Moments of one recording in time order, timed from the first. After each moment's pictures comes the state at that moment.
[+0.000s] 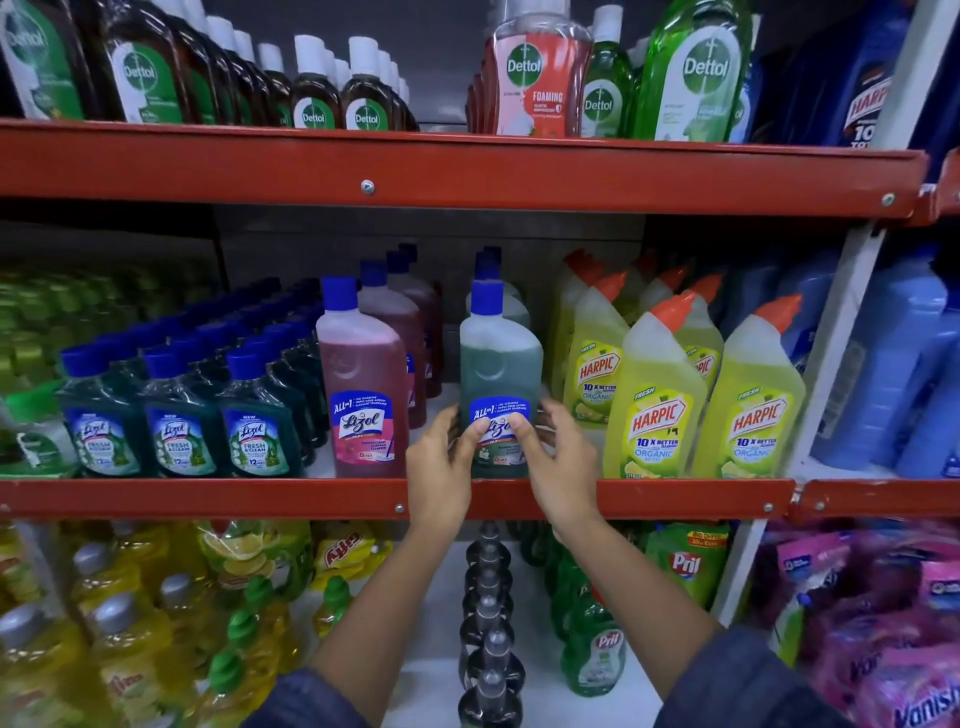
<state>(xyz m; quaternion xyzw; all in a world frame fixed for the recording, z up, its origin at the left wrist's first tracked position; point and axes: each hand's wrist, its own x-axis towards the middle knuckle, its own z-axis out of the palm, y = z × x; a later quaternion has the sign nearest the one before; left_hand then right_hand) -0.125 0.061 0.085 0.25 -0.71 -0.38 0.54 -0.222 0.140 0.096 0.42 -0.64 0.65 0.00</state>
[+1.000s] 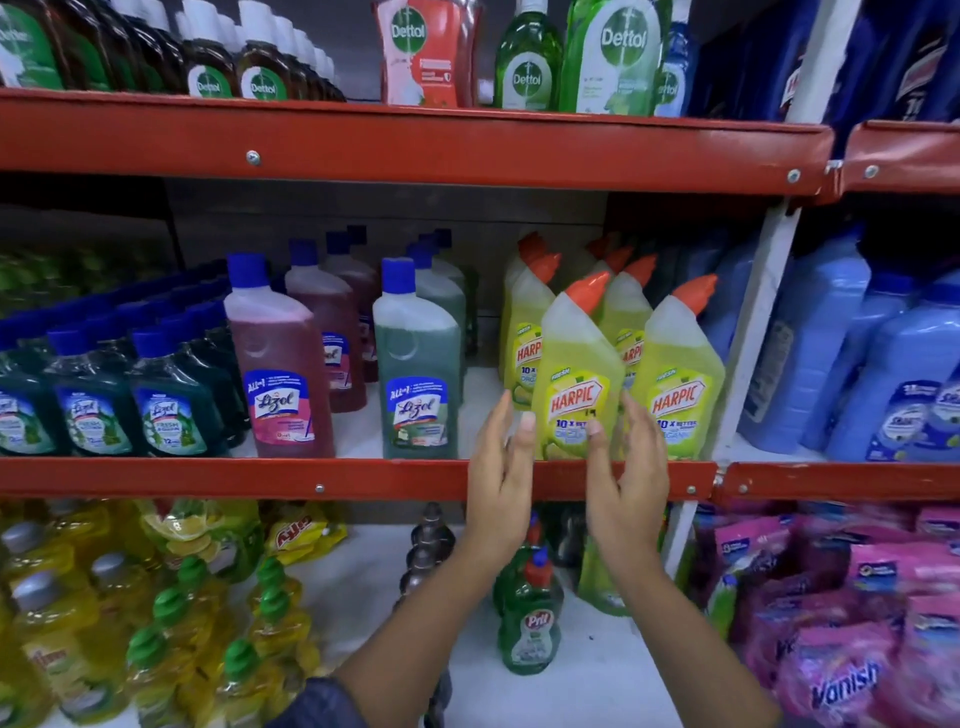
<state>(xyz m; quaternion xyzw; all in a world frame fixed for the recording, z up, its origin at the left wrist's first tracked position) -0.205 0.180 0.081 0.18 -0.70 -0.50 0.49 -0.292 0.250 0.076 0.37 -0.66 0.64 0.17</state>
